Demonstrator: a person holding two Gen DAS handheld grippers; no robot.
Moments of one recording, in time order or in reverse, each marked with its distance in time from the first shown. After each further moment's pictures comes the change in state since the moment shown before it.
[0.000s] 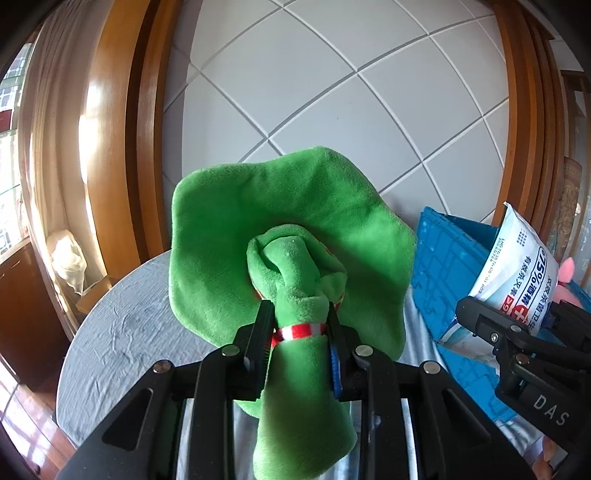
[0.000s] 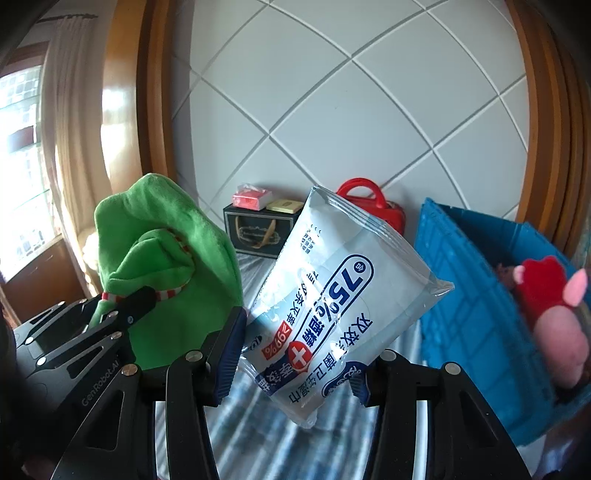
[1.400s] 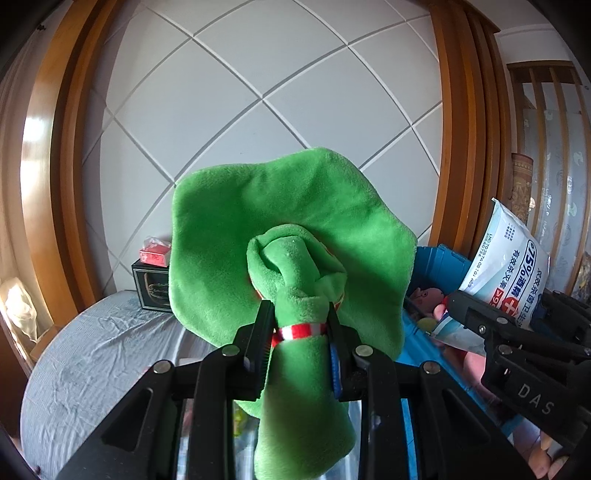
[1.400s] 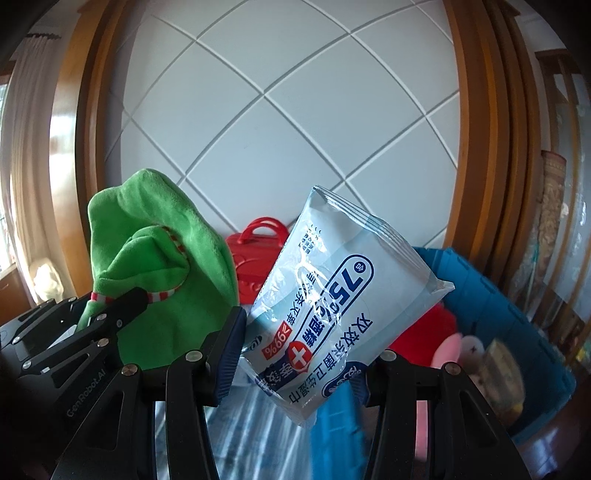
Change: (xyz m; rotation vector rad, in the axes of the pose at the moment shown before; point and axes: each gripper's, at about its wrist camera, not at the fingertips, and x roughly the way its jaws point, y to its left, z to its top) left arm 0.011 -0.166 0.057 0.094 -0.099 -0.190; right arm -0.035 -0.164 0.052 0.044 -0.107 -0.204
